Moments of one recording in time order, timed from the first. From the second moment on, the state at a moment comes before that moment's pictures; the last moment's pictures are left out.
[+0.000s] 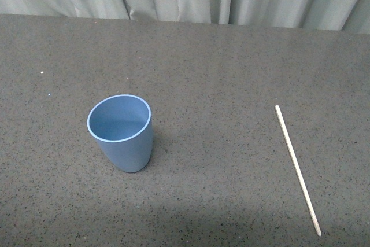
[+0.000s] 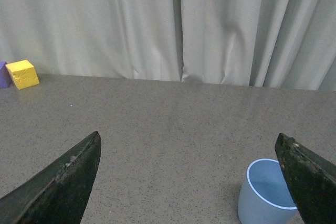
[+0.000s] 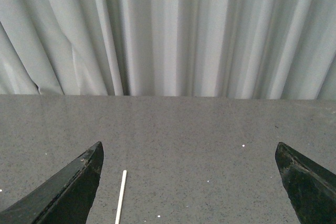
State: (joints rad) left arm 0.00 0.00 0.02 0.00 0.00 0.00; right arm 0.00 0.00 0.01 0.00 0.00 -0.01
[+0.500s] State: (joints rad) left arm 0.00 0.00 0.02 0.00 0.00 0.00; right arm 0.00 0.00 0.01 0.00 0.00 -0.01
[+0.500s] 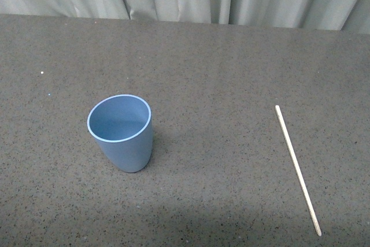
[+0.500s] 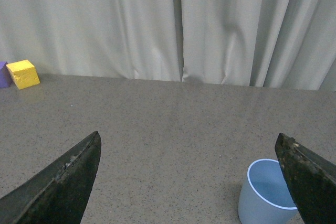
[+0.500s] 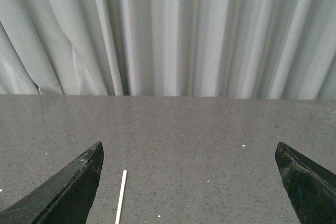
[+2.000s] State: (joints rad) left arm 0.00 0.00 0.02 0.00 0.00 0.00; right arm 0.16 1.70 0.63 0.10 -0.02 0.00
